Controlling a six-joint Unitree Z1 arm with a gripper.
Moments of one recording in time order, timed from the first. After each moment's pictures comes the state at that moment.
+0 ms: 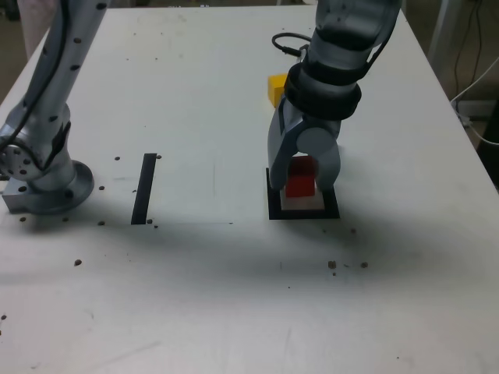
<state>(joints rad) -0.07 2.16 -1.69 1.35 0.01 -0.09</state>
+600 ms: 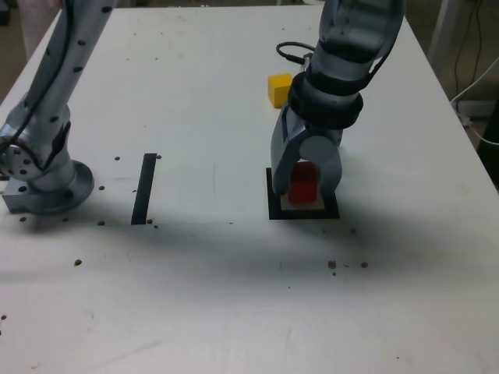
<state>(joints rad) -0.07 2.19 -1.67 1.31 0.02 -0.07</state>
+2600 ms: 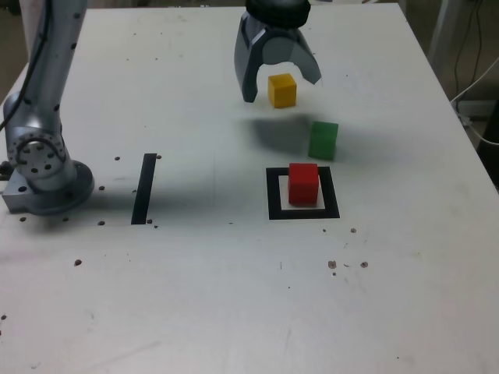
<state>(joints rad) 0.40 2.09 -1.68 1.37 0.11 0.20</state>
